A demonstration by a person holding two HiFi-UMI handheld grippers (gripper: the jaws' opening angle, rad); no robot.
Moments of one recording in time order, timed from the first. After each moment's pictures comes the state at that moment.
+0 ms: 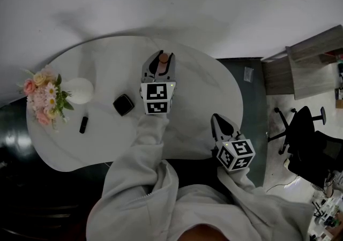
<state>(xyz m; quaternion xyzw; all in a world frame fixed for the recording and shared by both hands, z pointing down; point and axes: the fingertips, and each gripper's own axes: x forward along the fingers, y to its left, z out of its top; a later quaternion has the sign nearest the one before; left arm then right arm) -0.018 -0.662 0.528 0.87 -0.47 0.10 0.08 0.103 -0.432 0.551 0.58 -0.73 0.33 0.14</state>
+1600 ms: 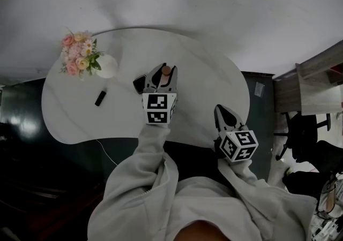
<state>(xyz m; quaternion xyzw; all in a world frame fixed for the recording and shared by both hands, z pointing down) -0.087 -0.556 0.485 0.84 -0.53 0.11 0.08 0.073 -0.416 0.509 0.53 -0.80 0.28 0.10</state>
